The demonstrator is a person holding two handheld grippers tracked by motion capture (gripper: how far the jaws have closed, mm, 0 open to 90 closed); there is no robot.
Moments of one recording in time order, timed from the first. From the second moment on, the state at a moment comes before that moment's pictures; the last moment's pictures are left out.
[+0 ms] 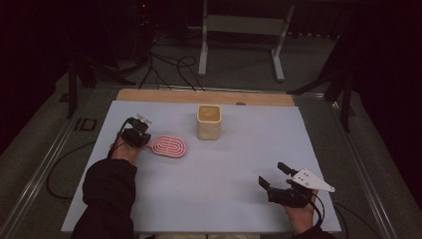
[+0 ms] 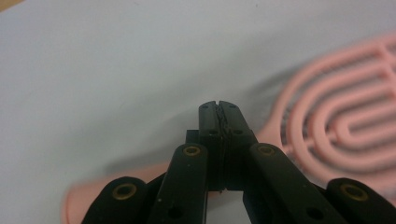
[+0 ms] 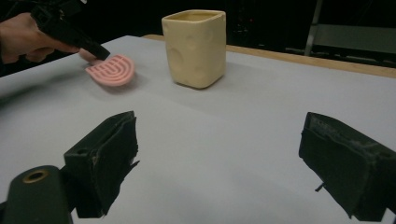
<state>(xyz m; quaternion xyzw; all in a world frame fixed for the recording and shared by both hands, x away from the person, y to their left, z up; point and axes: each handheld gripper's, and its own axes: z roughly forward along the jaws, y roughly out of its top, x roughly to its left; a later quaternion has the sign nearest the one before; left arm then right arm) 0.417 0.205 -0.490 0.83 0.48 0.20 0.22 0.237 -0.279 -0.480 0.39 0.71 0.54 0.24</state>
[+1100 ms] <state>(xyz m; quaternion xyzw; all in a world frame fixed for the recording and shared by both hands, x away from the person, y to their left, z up) 0.324 0.217 -0.451 0.77 0.44 0.25 0.38 0.236 -0.276 -0.480 0.39 0.71 0.54 0.24</state>
